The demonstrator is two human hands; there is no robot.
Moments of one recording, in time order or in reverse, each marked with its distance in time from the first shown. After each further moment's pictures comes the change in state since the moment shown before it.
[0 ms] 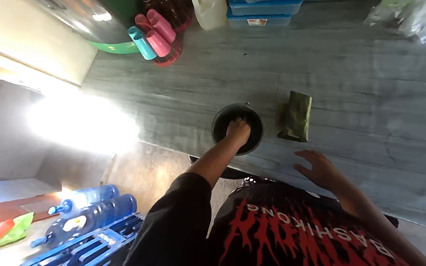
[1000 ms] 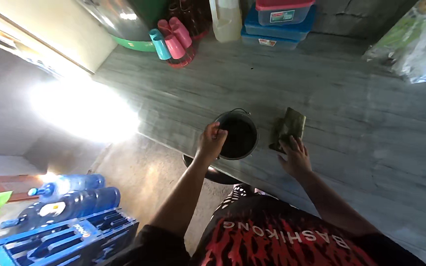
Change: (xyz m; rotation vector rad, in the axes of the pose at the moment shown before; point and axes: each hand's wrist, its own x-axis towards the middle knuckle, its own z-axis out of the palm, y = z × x) left_hand -0.107 -0.015 -0.005 -1.186 0.596 -0.391; right_hand 0.074 -0.006 -0.001 -0.216 0.150 0.007
